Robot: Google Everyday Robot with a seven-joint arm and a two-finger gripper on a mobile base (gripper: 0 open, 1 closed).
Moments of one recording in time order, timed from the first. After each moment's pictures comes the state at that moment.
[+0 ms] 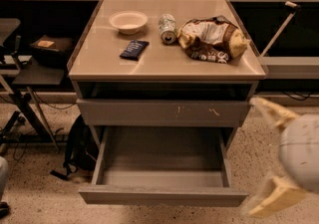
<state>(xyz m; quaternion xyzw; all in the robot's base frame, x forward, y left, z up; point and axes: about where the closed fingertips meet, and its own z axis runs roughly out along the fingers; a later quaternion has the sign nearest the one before) 0.334 -0.163 0.883 -0.62 0.71 0.01 0.33</state>
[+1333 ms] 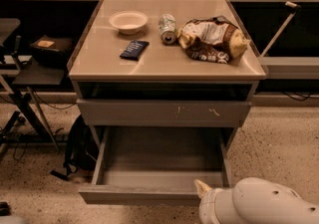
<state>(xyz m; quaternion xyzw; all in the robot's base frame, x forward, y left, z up) 0.317 -0.090 0.563 -0.58 0.77 0.14 0.21</state>
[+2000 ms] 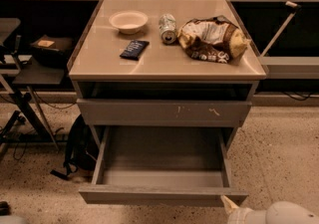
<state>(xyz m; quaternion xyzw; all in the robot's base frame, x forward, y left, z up) 0.297 -0.162 0.505 -0.52 0.81 0.14 0.22</state>
